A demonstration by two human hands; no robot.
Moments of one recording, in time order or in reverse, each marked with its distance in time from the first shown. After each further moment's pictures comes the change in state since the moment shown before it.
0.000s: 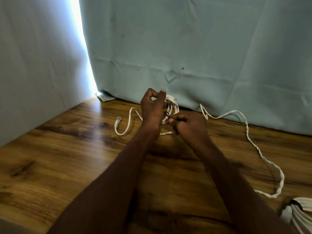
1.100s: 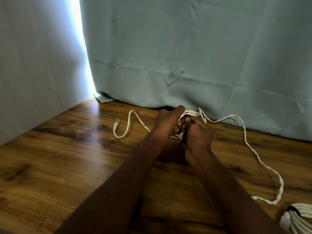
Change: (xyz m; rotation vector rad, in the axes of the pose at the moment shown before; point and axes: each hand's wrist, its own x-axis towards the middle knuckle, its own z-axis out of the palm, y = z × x) left_hand -0.031 -0.002 0.022 0.041 -0.337 -0.322; right_hand 0.001 0.008 0.015 0.791 0.338 0.240
